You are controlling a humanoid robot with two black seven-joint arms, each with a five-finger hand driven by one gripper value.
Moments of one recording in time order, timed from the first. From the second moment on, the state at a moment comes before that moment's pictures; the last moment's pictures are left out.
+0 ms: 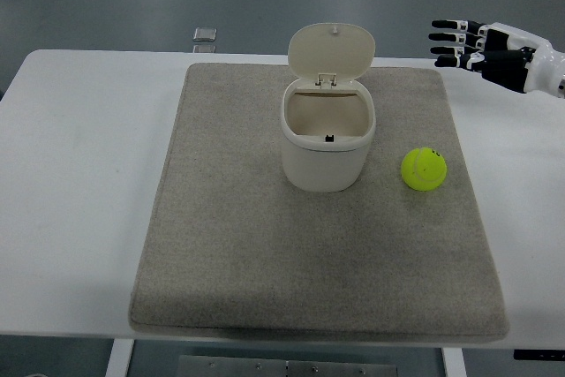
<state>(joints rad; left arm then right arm) 0.05 0.00 -0.04 -0.12 0.00 -0.12 -0.03 1.08 -0.57 0.35 0.68 -0.36 0.59 0.11</state>
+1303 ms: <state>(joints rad) 0.05 0.00 -0.04 -0.12 0.00 -0.12 -0.03 1.01 -0.77 0.30 1.23 -1.24 0.36 0.17</state>
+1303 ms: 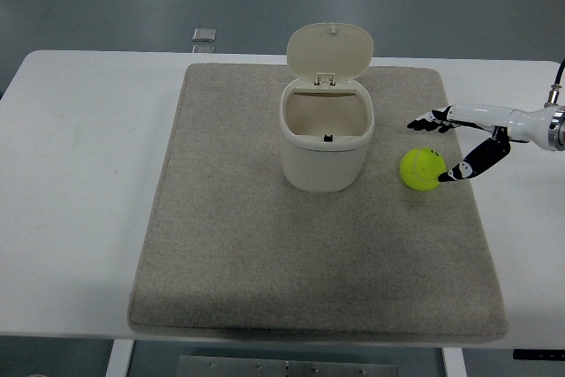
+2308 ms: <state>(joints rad) 0.05 0.00 -0.04 -0.12 0.00 -0.12 -0.03 1.02 -0.72 0.19 1.22 -1.31 0.24 0.17</state>
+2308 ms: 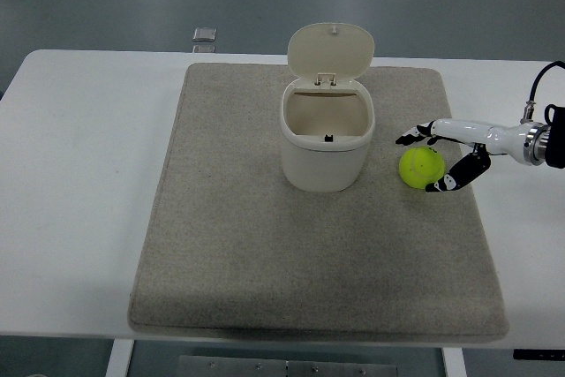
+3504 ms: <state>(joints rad) 0.05 0.00 -0.04 -0.12 0.00 -0.12 -0.03 1.05 -0.73 0.19 1.22 -1.29 0.27 0.18</state>
